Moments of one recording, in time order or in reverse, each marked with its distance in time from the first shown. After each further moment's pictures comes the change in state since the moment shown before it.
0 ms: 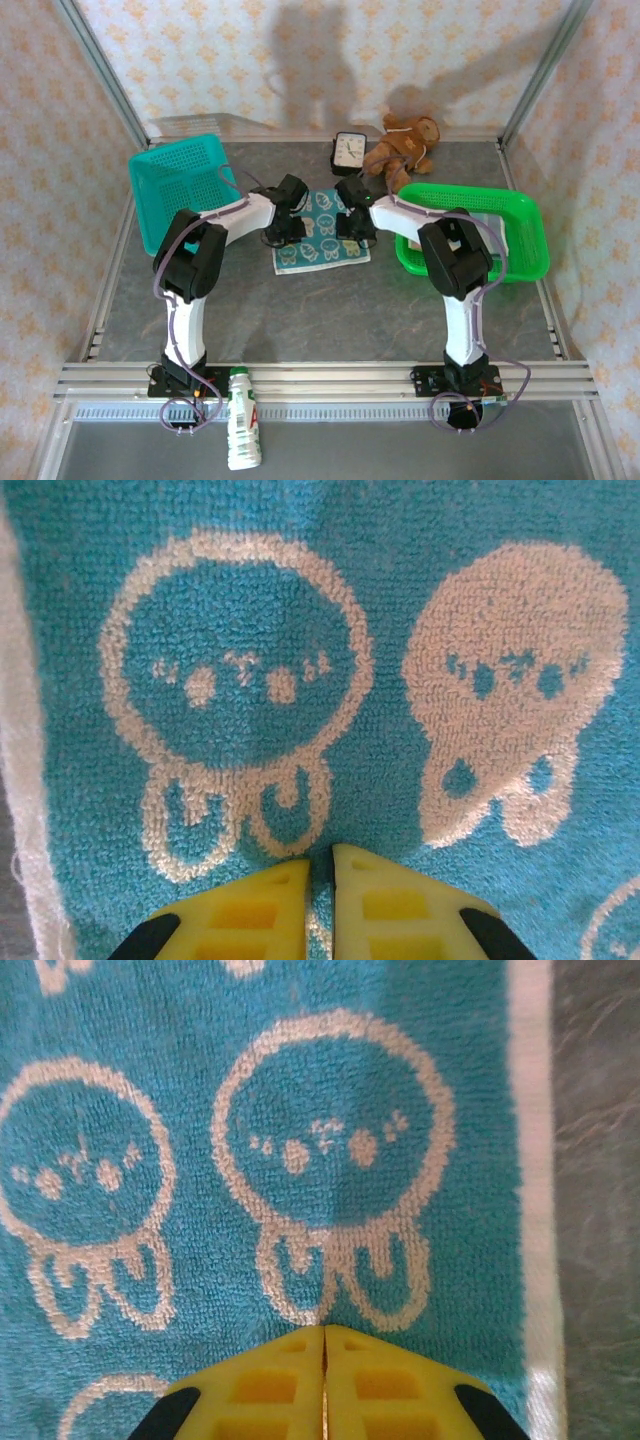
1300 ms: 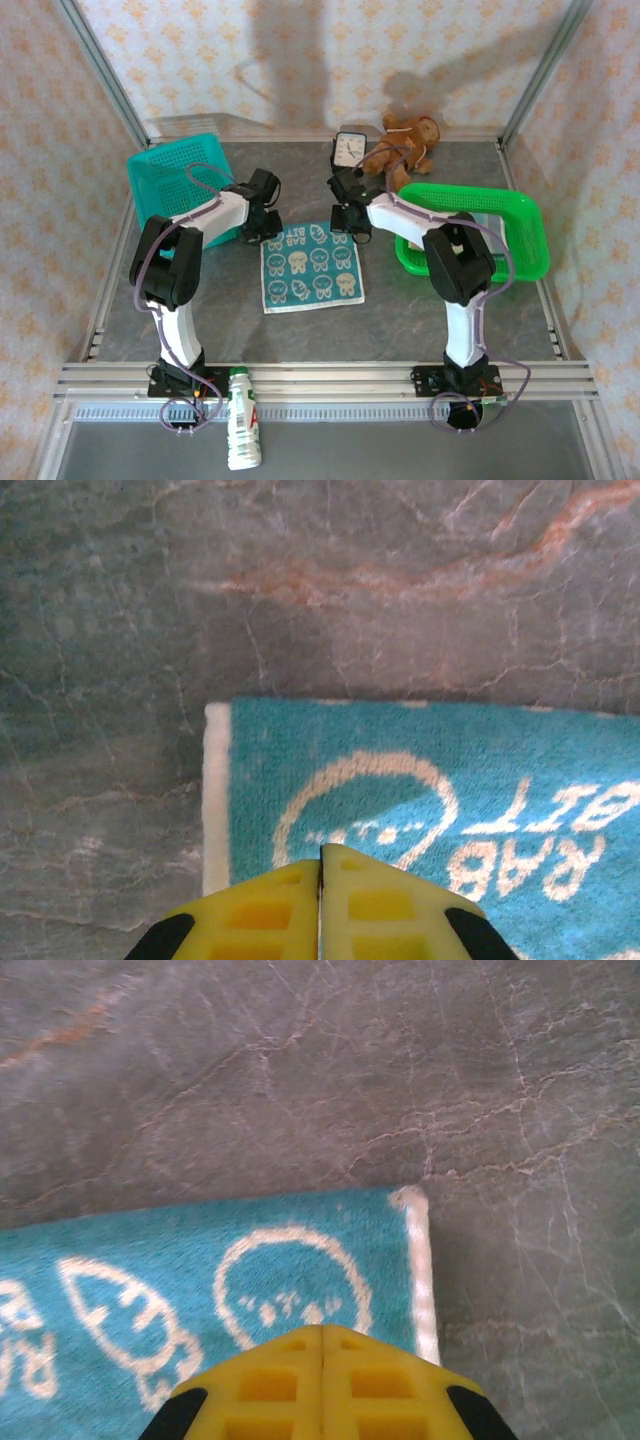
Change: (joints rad) left arm 0.134 -0.119 -0.081 -0.008 -0.007 0.071; right arm 0.033 -0.027 0.076 -0.049 0.097 0.067
